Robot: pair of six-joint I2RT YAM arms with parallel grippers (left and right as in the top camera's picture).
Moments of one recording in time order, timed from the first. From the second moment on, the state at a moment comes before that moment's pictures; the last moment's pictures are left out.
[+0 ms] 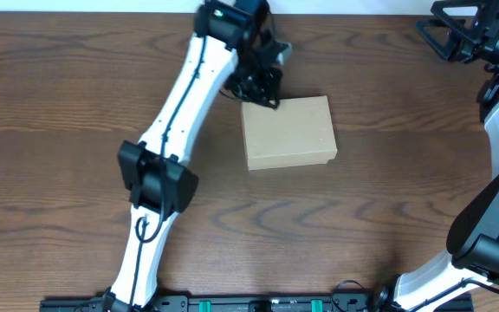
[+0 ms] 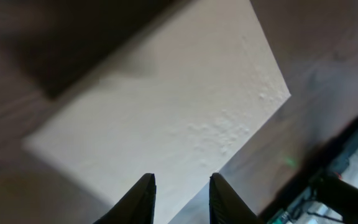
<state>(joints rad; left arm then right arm) -0.45 2.38 2.60 -1.61 0.44 0.06 -0.41 1.85 1.46 1.24 -1.55 1.98</state>
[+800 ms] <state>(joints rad) -0.28 1.79 2.66 -1.70 -0.05 -0.06 -0.45 1.85 1.46 1.25 -1.55 1.99</state>
